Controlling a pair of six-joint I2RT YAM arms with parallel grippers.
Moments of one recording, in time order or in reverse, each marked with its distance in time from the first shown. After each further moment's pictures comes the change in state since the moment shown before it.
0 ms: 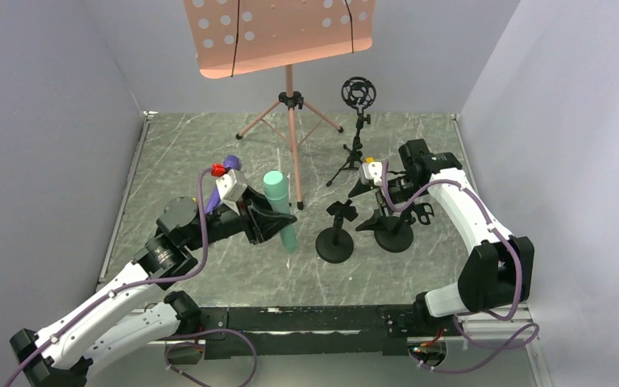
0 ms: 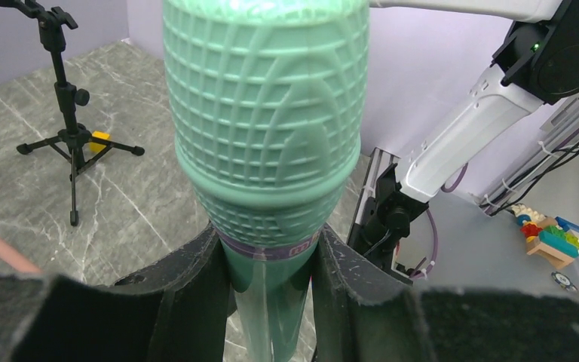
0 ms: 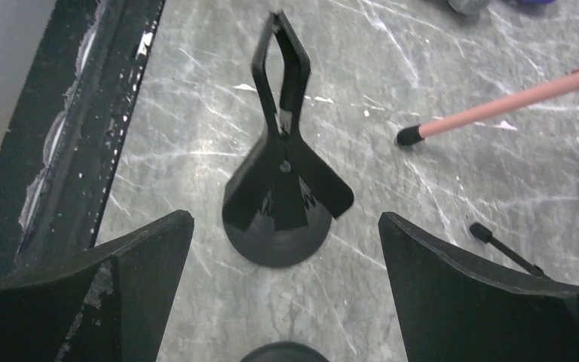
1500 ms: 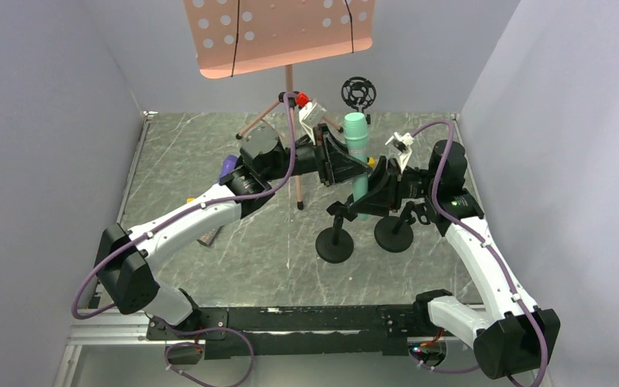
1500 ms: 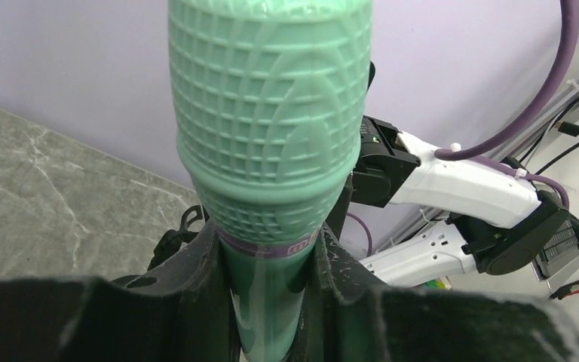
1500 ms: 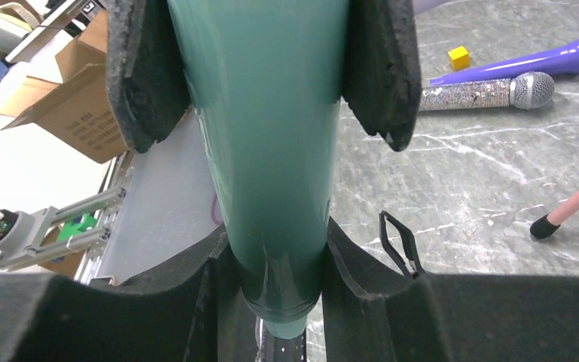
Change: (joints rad) left arm -0.051 0.768 0.570 0.334 0.191 -0.320; right arm 0.010 -0.390 -0.276 1.095 -0.282 1.731
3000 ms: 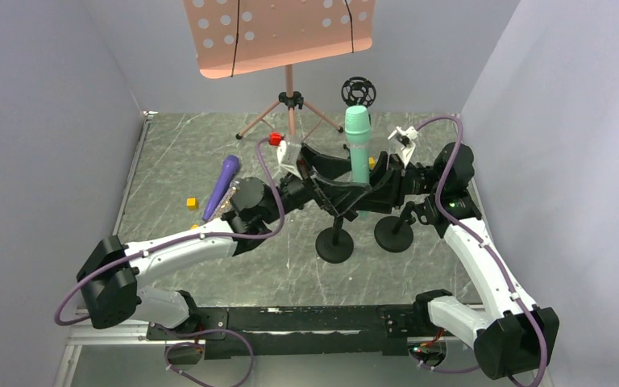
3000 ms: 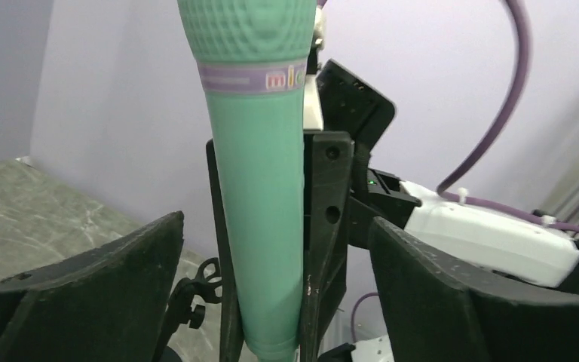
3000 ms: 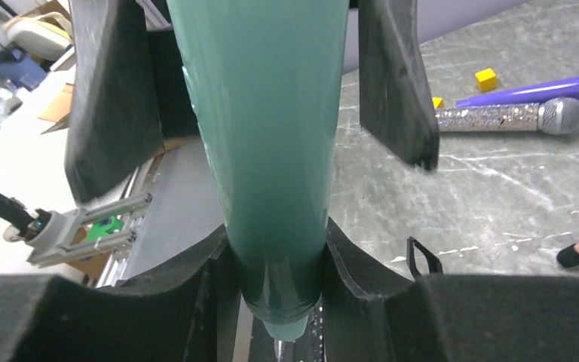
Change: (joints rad) left arm -0.187 -0.116 -0.330 0.420 -0.451 0.093; right arm 0.001 -0.002 -0.035 0.401 -0.034 0.365
